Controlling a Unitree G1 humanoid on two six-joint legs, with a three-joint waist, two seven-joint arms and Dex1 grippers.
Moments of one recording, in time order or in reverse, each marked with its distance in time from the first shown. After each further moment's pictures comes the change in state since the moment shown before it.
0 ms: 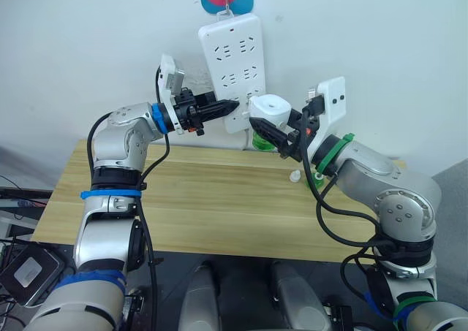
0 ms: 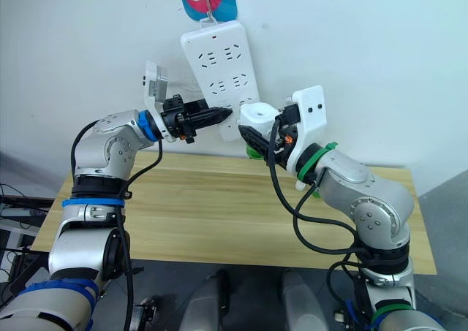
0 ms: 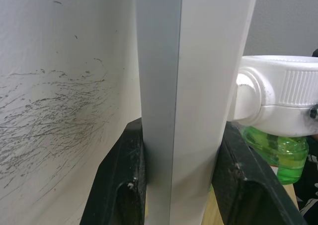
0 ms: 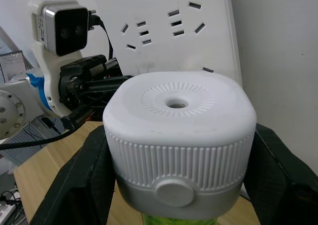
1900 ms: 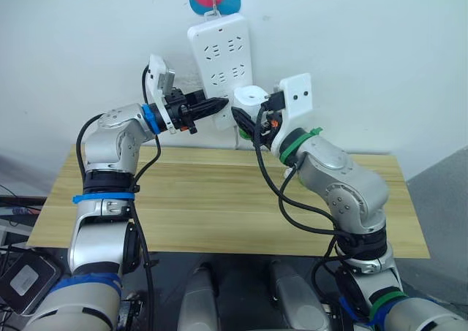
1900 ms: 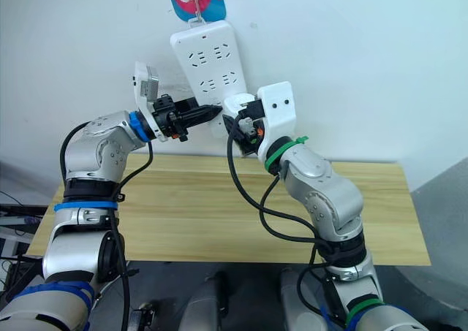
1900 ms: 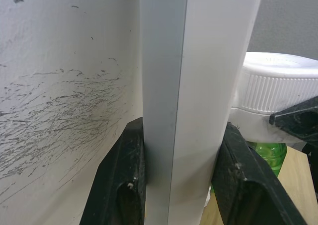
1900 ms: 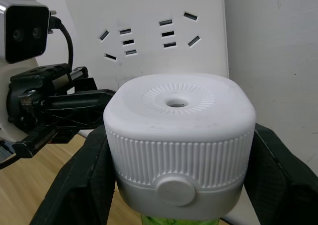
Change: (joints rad) left arm 0.028 0.020 0.018 -0.015 0.014 0.001 0.067; right arm -0.061 0.231 0.163 0.153 -0.454 -0.148 0.011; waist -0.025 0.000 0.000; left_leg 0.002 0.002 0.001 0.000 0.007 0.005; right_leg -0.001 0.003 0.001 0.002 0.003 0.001
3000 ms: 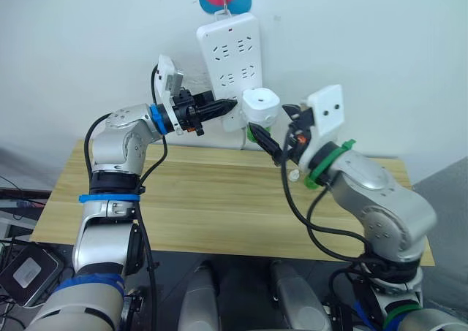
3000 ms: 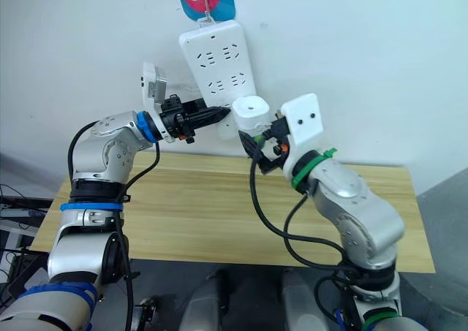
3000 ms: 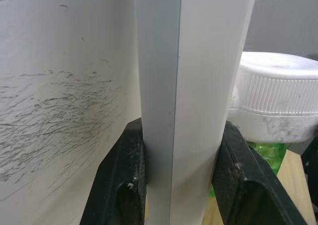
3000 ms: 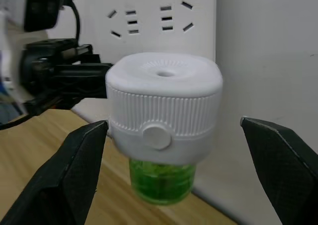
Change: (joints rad) left arm 0.005 -0.003 -0.017 -0.031 -0.013 -0.022 -0.002; right arm 0.137 -0.135 -0.141 -0.343 0.088 0.220 0.144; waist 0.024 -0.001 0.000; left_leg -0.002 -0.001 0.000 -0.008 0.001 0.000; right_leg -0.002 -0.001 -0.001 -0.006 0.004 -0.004
